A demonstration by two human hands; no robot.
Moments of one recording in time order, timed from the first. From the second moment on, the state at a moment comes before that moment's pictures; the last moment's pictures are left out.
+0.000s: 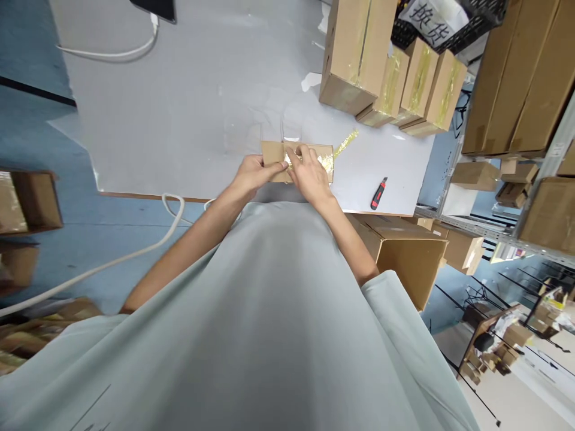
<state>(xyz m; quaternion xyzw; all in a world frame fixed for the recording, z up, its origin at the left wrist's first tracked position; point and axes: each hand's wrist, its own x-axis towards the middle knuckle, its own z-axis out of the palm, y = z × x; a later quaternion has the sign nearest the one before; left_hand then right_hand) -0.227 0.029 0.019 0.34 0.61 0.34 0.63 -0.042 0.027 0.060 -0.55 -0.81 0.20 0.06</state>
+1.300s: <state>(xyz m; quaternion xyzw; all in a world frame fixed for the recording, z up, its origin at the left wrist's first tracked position) -0.276 0.012 -0.005 0.33 0.58 0.33 0.67 0.029 0.026 0.027 -0.69 -0.53 0.42 0.26</state>
